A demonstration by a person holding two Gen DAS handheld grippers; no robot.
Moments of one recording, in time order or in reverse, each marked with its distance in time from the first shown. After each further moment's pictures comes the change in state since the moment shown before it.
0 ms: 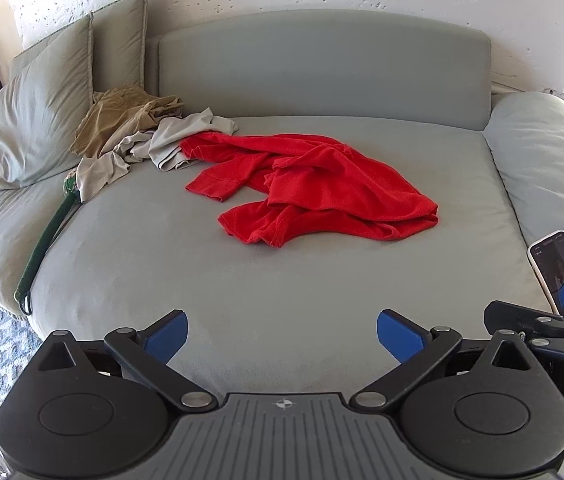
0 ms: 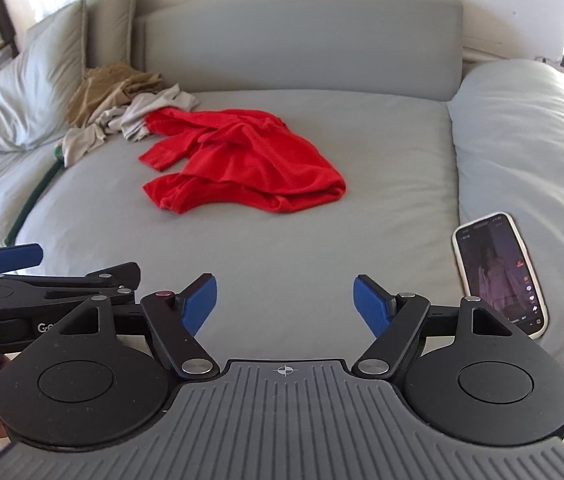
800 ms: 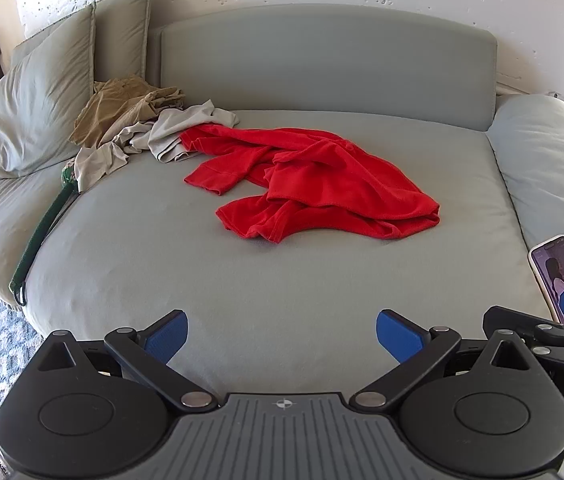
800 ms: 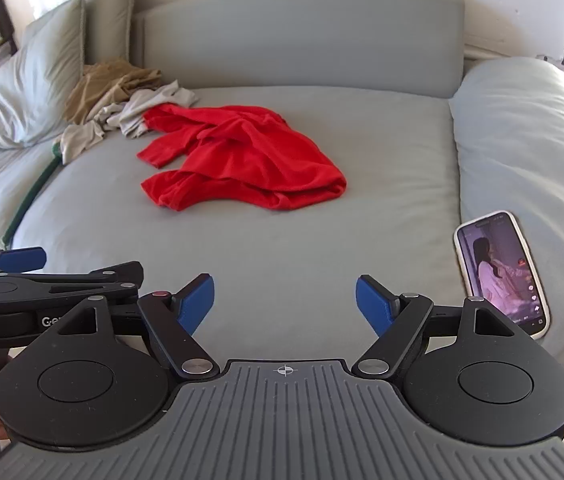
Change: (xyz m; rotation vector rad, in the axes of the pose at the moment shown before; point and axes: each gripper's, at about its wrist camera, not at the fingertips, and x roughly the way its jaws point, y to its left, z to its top) left arm 0.010 0.002 0.005 -0.043 0.041 0.000; right arm 0.003 -0.001 0.002 0.011 0.029 0.003
